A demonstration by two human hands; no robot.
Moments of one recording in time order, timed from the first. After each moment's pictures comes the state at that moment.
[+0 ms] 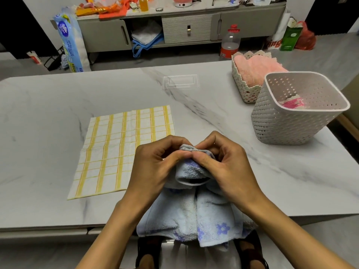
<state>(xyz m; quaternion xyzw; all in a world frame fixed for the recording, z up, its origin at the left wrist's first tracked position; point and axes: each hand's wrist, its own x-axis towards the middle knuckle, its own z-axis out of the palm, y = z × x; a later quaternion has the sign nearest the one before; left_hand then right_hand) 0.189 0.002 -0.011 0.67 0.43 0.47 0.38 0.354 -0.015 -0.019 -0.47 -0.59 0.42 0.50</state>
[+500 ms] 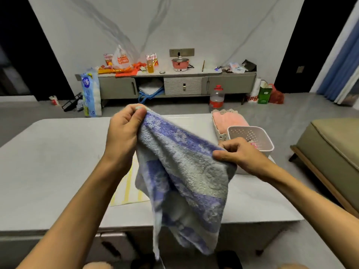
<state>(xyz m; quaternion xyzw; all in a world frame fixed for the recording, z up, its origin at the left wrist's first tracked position) 0.172 -0.030 0.166 0.60 0.40 0.61 0.34 0.448 -0.044 0.122 -0.47 -0.70 0.41 0.33</state>
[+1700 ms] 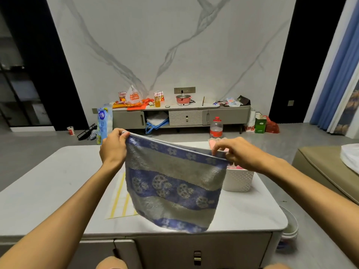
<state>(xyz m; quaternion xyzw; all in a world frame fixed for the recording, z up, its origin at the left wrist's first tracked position) 0.111 -0.048 0.204 0.56 0.66 0.50 0.01 0.471 -0.106 0.228 -0.52 -0.84 0.04 0.16</state>
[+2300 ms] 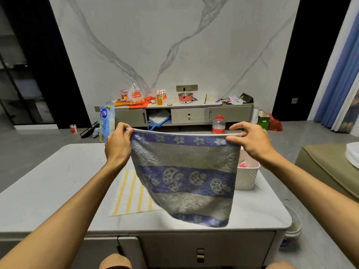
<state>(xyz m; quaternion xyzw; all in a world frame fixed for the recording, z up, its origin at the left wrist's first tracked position) 0.111 -0.046 0.204 0.58 0.64 0.50 0.03 0.479 -0.085 0.218 -0.58 -0.64 0.15 0.48</state>
